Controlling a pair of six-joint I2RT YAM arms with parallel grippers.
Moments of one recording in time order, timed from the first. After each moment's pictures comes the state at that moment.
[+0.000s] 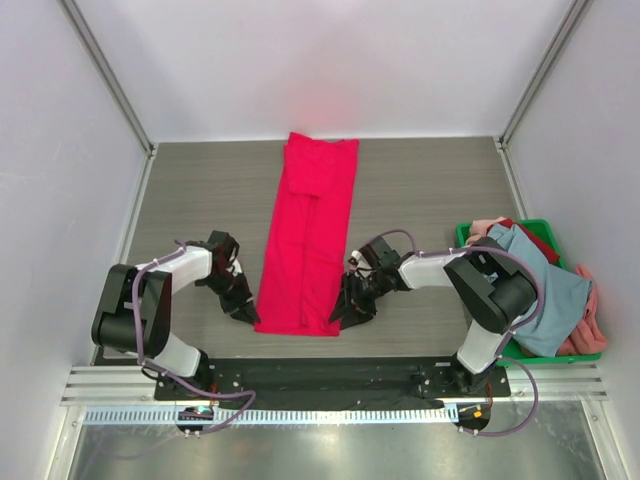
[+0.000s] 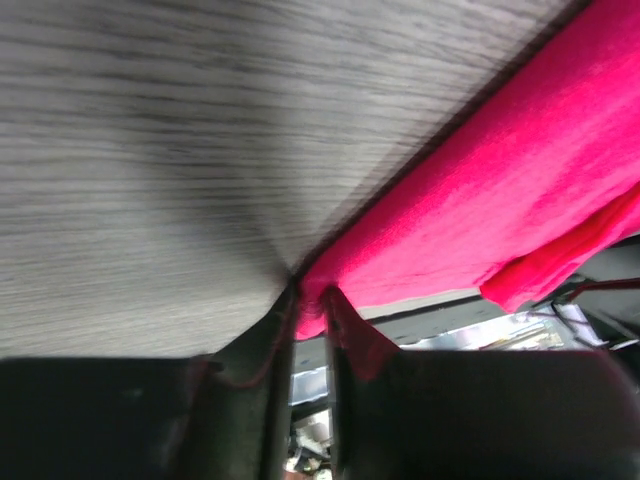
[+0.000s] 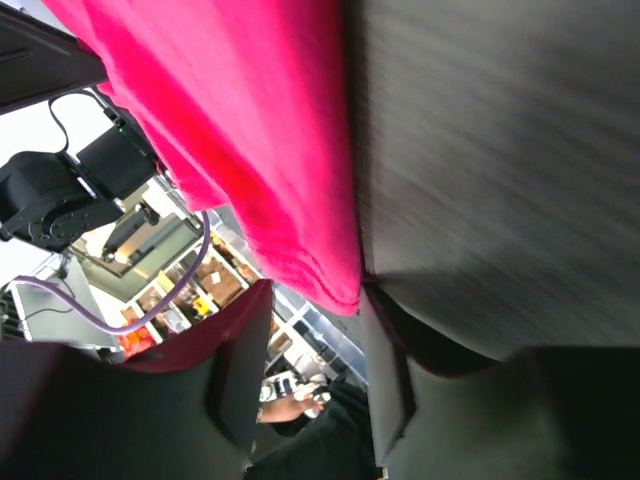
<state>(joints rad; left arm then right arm) -0.19 1.52 0.70 -0.76 0.41 -0.59 0.63 1.72 0.70 -0.14 -0.77 0.89</state>
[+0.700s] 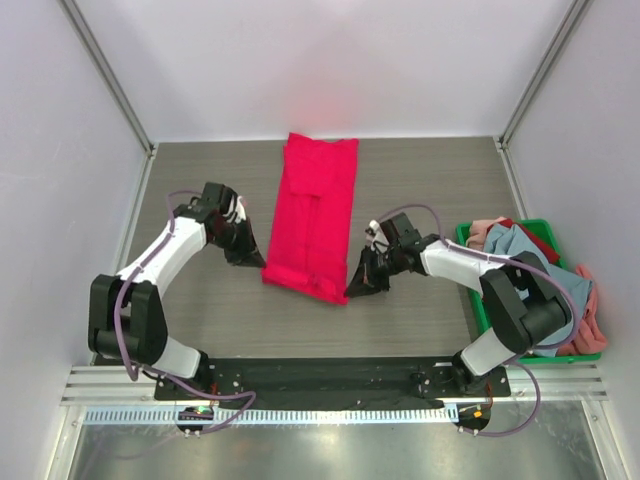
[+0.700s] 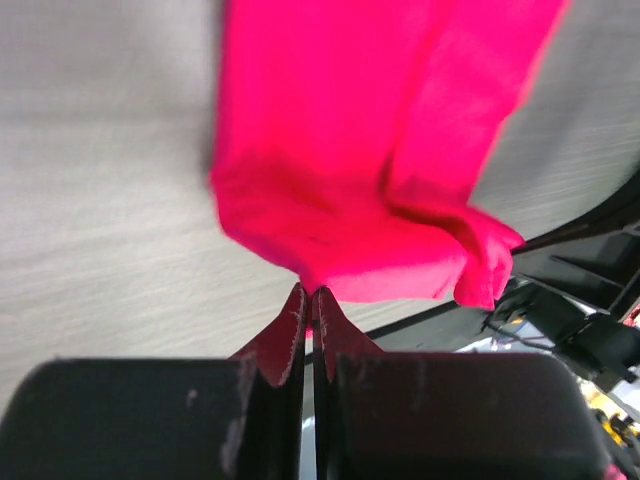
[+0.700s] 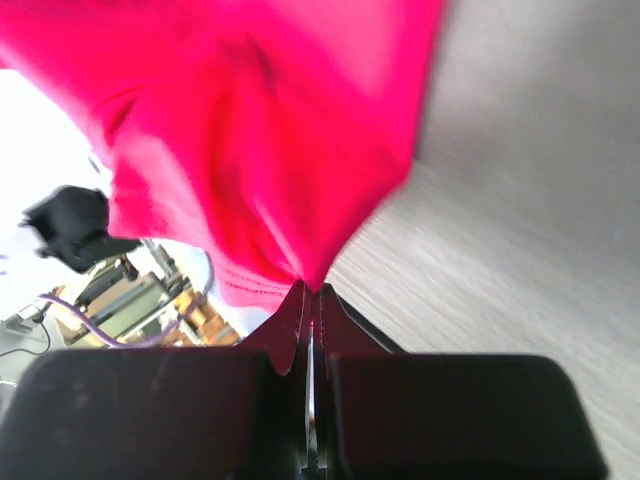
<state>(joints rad) -0.21 1.48 1.02 -0.78 0.41 -0.50 0.51 1.56 0.75 -0.29 -0.69 0.76</state>
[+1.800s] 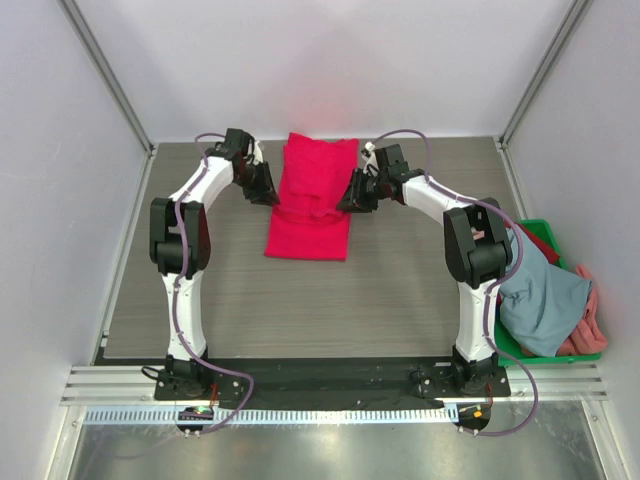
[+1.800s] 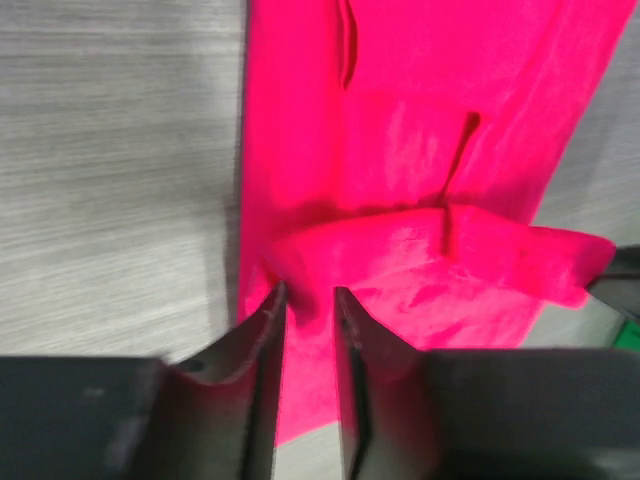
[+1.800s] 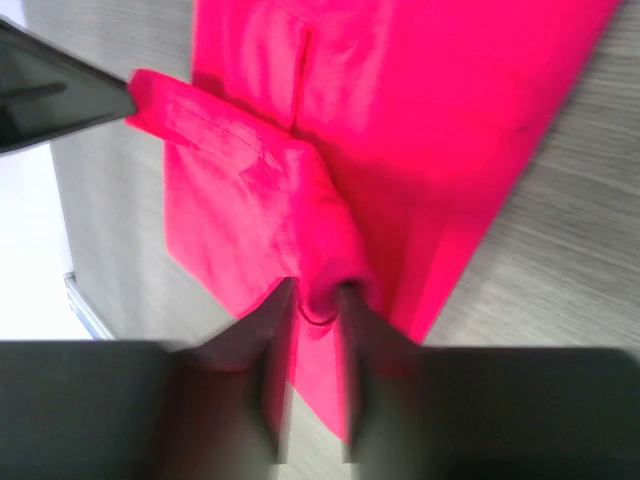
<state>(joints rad) -0.17 2.20 1.85 -0.75 0.39 -0.36 0.33 2.07 1.54 -0.29 -0.53 0.53</state>
